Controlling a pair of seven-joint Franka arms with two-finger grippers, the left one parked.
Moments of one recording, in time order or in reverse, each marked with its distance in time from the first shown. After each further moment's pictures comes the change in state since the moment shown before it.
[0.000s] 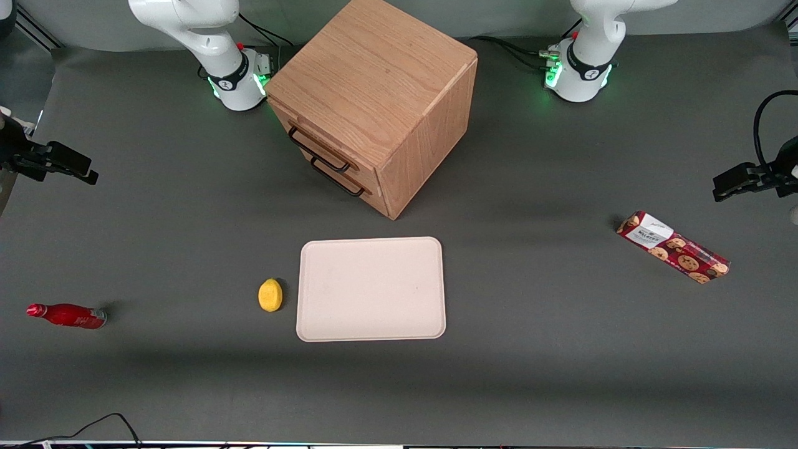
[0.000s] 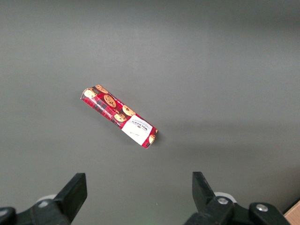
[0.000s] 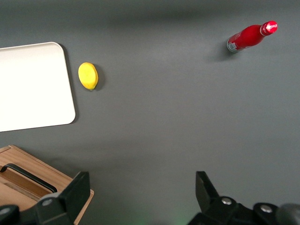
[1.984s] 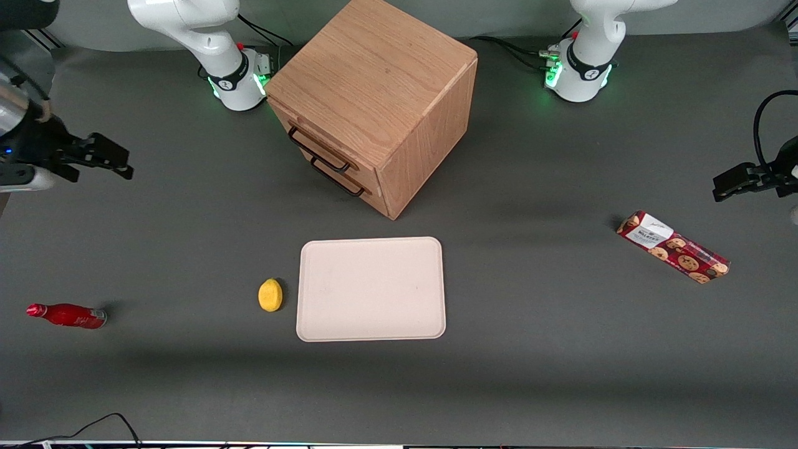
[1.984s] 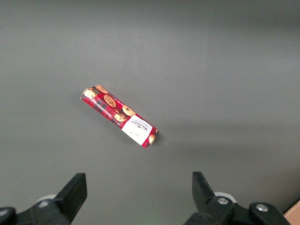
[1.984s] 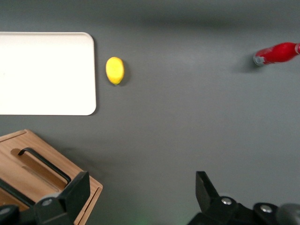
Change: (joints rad) arm 0.118 0.000 0.025 0.011 0.005 -0.001 0.000
